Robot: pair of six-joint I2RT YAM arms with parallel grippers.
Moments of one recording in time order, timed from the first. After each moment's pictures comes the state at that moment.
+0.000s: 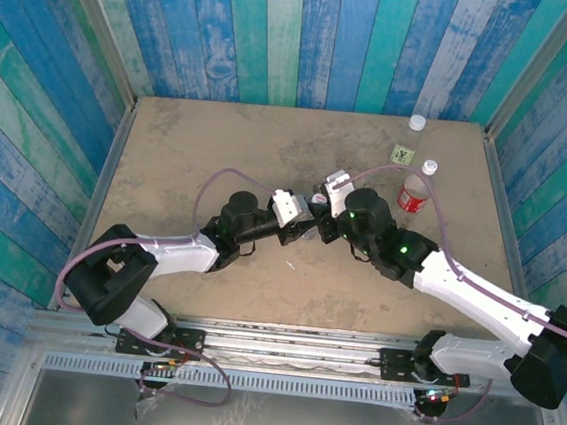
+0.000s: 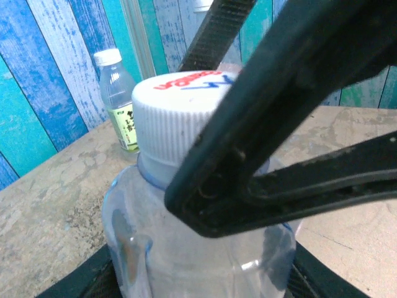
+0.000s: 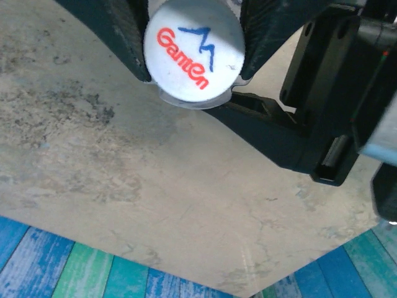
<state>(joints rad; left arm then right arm) -0.71 1.47 0.56 0.80 0.38 0.20 0.86 1.20 0.90 -0.19 0.18 0.14</state>
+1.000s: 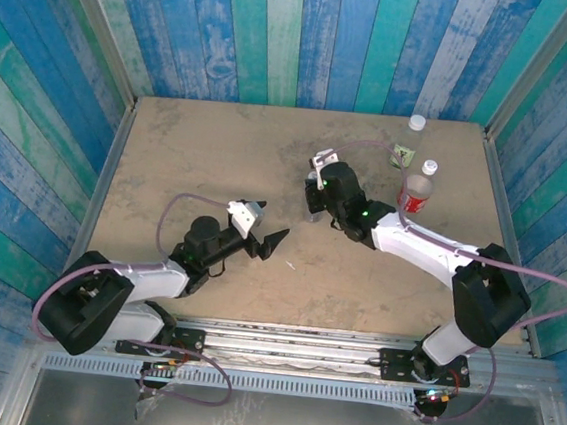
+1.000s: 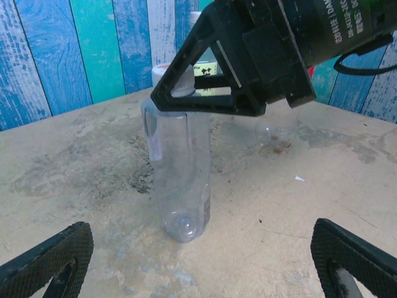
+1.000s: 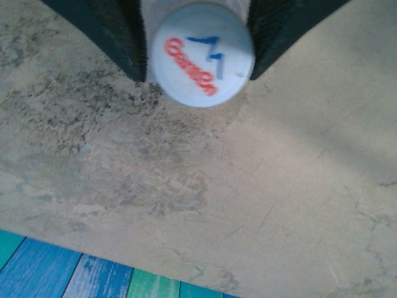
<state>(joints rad) -0.59 1.26 0.22 0.95 0.26 0.00 0.74 1.59 1.05 -0.02 0.27 0.15</state>
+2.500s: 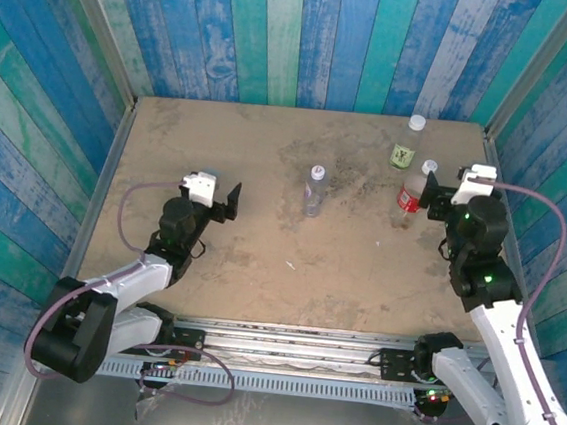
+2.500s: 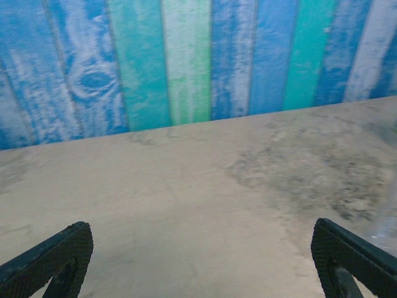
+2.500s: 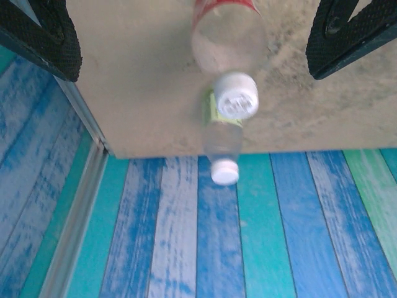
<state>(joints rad) -0.30 1.12 0.28 0.74 -0.05 0.01 0.20 0.75 0.75 -0.22 0.30 0.05</state>
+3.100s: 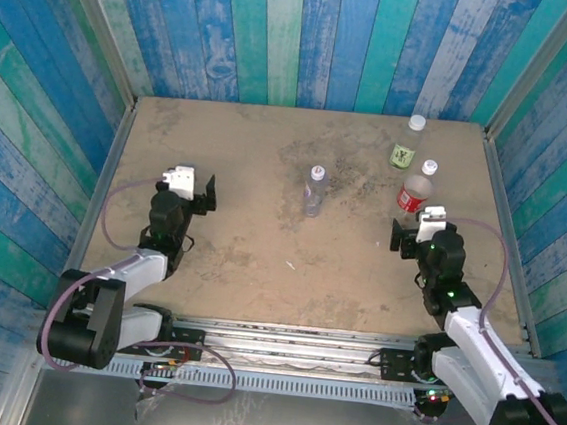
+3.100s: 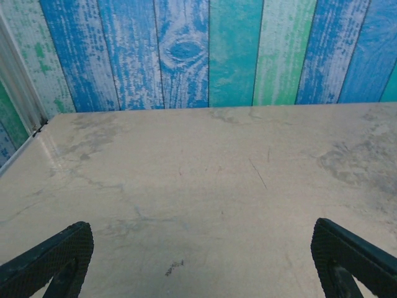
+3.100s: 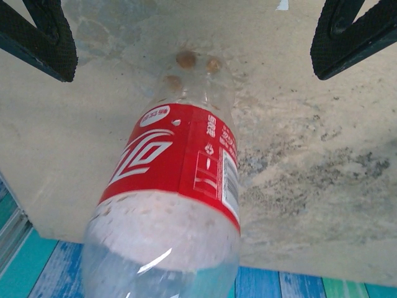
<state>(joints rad) -0.12 1.19 0.29 0.75 -0.09 0.00 0.20 0.82 0.26 0.19 0.13 -0.06</state>
